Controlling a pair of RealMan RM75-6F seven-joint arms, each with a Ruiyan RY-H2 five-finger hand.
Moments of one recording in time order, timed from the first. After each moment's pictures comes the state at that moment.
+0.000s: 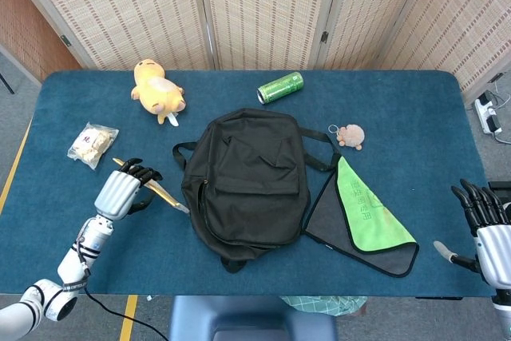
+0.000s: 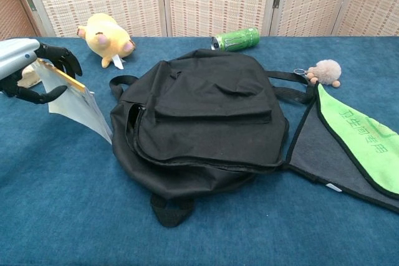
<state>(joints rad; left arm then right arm) -0.56 -1.58 -0.05 -0.98 1.59 1.34 -0.24 0.02 -1.10 0.04 -1.52 -1.63 1.64 0.22</state>
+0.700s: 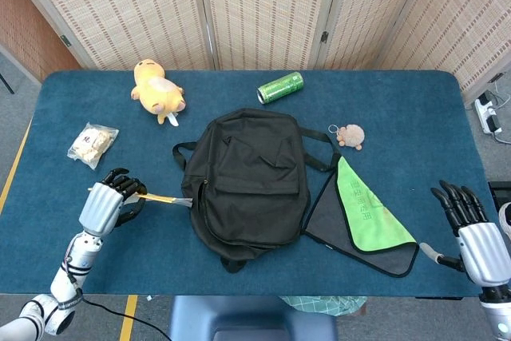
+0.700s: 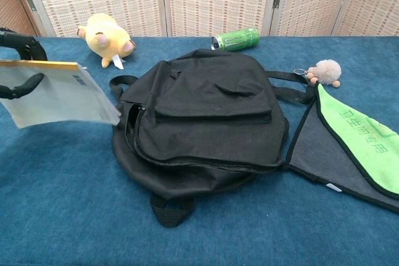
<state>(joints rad) -0.46 -1.68 -0.04 -0.83 1.67 1.65 -0.30 0.06 -1.10 0.02 -1.55 -1.70 1.59 0.18</state>
